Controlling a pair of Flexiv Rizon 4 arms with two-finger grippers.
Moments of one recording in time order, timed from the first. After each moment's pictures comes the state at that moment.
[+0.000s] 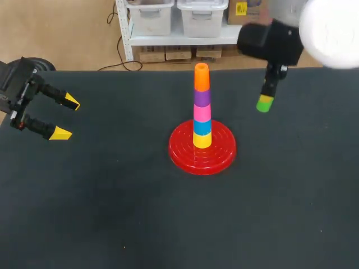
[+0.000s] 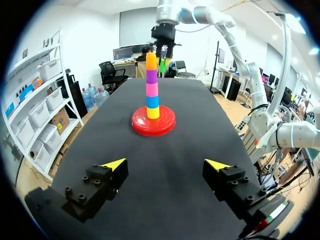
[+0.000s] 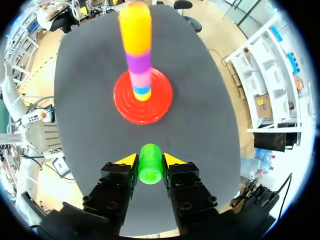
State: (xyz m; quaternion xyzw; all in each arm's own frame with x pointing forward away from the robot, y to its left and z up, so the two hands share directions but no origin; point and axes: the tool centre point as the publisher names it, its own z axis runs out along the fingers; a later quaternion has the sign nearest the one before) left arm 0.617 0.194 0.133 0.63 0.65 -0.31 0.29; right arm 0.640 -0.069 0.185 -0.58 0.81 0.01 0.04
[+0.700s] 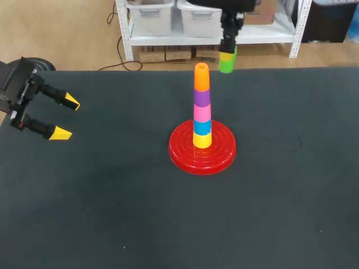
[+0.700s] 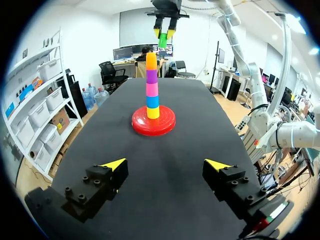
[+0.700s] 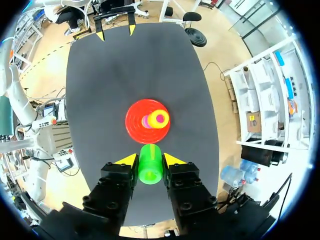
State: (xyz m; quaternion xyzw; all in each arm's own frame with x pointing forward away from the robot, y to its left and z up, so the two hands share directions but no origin) left arm 0.617 0.194 0.133 0.63 0.65 -0.31 0.29; right arm 0.644 0.021 0.287 -0.62 0.78 -0.02 0.04
